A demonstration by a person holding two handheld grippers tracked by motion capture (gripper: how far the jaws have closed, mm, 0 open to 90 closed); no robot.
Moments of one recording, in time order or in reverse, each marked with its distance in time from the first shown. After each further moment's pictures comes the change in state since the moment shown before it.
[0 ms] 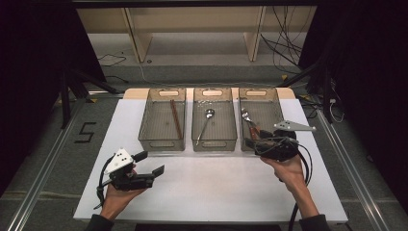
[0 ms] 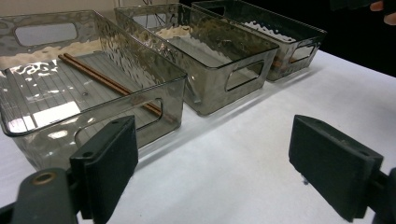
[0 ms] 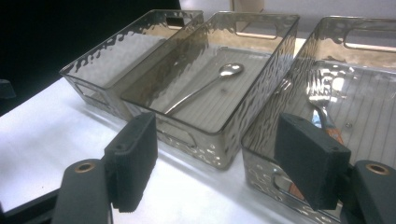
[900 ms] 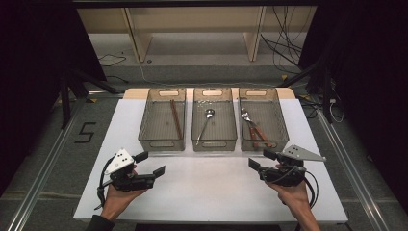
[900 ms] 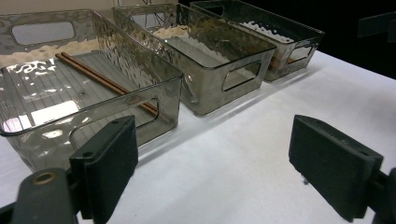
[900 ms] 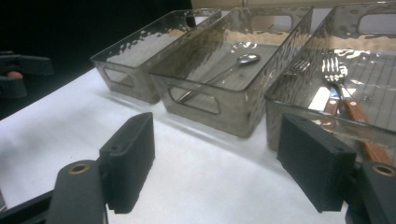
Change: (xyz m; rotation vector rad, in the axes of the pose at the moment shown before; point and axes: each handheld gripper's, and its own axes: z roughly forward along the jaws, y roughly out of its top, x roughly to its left) left arm -0.003 0.001 -0.001 0.001 -0.001 -0.007; right arm 0.015 -0.056 -0.028 -0.081 0.047 -0.008
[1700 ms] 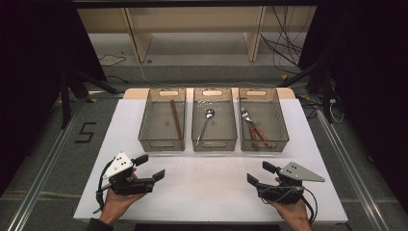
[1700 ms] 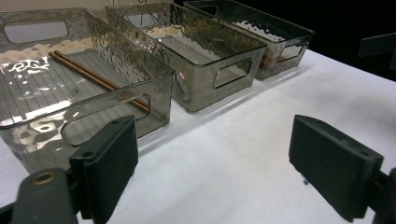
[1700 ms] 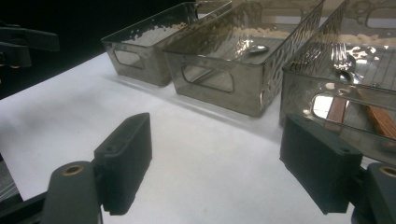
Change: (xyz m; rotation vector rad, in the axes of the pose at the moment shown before) left arm -0.006 -0.003 -0.006 -0.002 -0.017 -0.002; right arm 0.018 -0.034 -0.010 -0.026 -0.005 -0.054
